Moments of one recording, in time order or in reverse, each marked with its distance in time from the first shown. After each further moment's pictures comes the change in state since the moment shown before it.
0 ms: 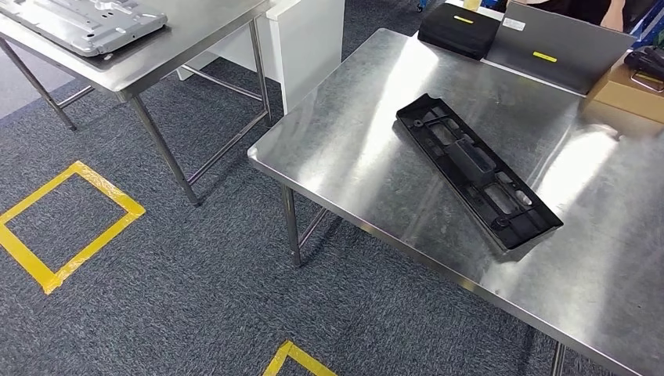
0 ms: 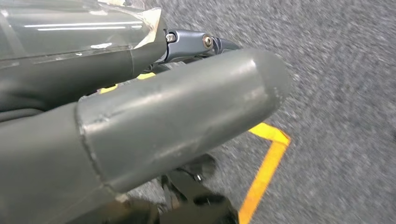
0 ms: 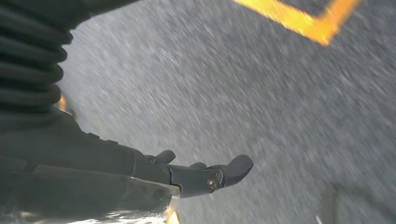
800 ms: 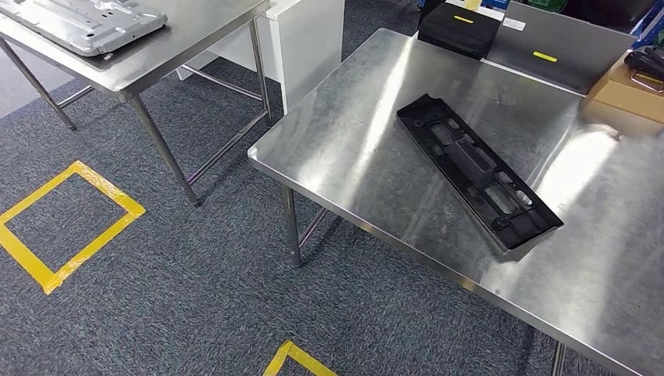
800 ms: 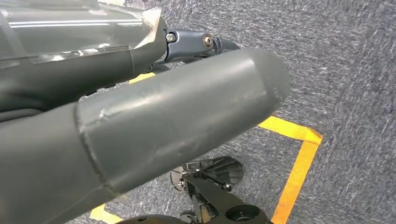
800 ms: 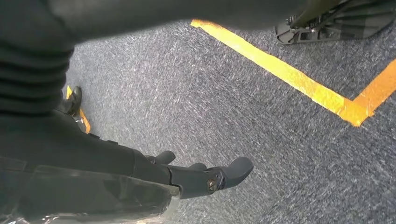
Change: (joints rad) left arm 0.005 0.040 -0.050 0.005 -0.042 -0.045 0.091; right arm -0.014 0.021 0.019 0.085 0.010 0.145 0.096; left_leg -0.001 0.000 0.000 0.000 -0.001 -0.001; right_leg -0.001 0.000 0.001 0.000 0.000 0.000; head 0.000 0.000
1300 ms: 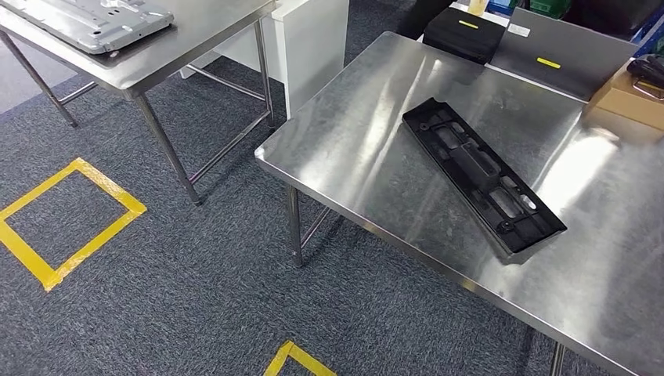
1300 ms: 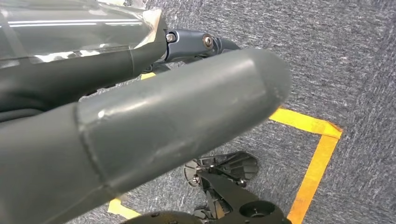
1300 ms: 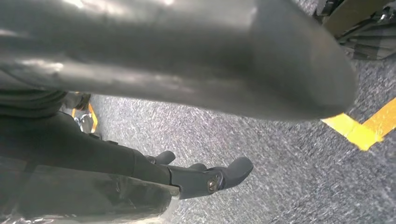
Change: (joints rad) left arm 0.002 0.002 -0.021 0.003 -0.005 -0.013 0.057; right arm 0.002 0.005 0.025 0.003 0.026 0.056 0.033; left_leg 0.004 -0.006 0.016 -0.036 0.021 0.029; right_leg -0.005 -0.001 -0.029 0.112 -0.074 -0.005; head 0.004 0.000
